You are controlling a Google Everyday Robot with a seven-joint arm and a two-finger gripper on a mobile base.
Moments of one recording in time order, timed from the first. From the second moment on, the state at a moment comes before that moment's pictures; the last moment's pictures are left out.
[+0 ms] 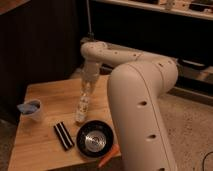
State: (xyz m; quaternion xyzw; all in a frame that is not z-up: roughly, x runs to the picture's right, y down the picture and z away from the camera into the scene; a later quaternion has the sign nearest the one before) arm -0.104 -0.007 0.834 -0.32 0.23 0.74 0.54
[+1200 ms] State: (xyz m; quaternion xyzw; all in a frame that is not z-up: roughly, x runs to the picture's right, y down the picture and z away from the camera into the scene) arm -0.102 -0.034 0.792 -0.27 0.19 0.74 0.59
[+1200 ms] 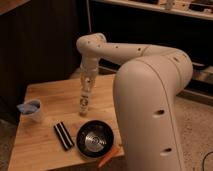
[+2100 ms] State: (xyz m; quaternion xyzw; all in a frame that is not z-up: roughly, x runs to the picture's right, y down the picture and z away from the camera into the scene) arm -0.100 -0.021 0.785 -0.24 0.17 0.72 0.63
